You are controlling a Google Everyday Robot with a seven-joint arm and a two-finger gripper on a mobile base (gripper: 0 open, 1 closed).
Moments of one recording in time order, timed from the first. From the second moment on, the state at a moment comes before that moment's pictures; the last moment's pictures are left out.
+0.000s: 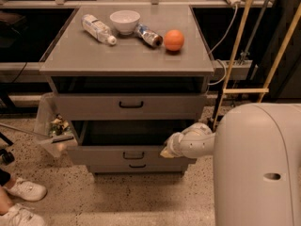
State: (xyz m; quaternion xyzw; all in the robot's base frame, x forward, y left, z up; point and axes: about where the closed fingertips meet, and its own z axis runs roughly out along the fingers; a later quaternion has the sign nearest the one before) arm 0.659 -0.086 0.431 -0.54 0.79 0.00 0.29
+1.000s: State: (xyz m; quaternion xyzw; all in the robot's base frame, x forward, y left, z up) arm 0.647 -0.090 0.437 -0.53 0.79 0.00 0.30
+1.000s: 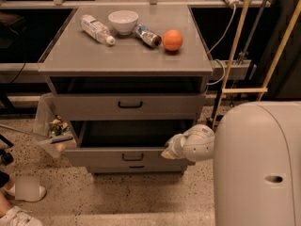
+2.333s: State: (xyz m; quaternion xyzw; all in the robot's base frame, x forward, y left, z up) arm 0.632 -0.089 0.432 -0.53 0.79 0.01 0.29
